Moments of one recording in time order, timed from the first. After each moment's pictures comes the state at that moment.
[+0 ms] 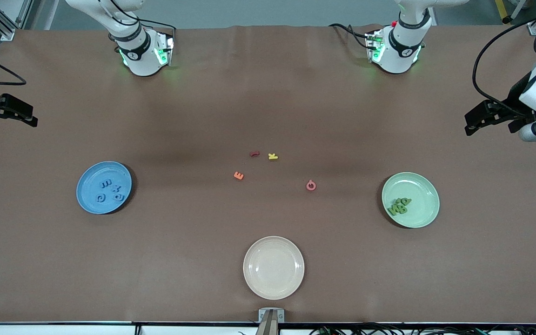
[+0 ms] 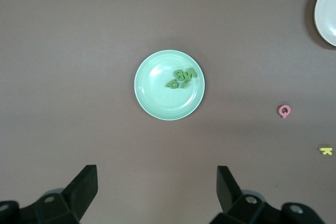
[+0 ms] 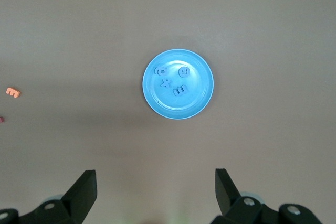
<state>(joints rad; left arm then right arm) -0.01 0.03 -0.12 -1.53 0.03 1.59 -0.16 -0.03 -0.01 -0.03 -1.58 -0.01 1.51 -0.12</state>
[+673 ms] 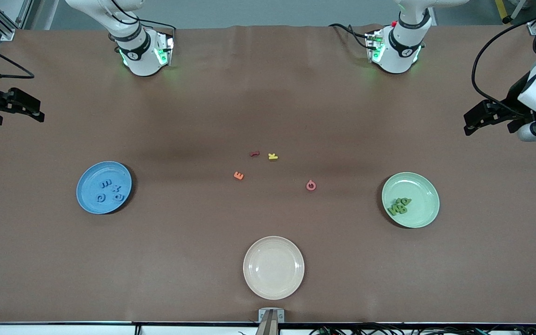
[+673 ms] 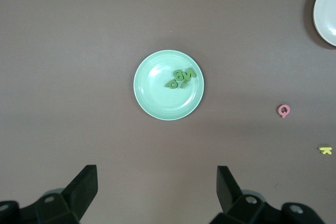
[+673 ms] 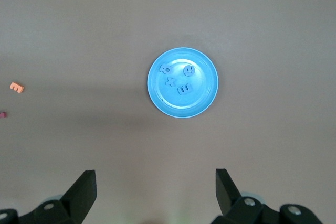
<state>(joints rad) -0.01 0.03 -0.12 -1.53 0.03 1.59 -0.16 -0.02 -0.04 -0.02 -1.61 -0.01 1.52 -0.12</state>
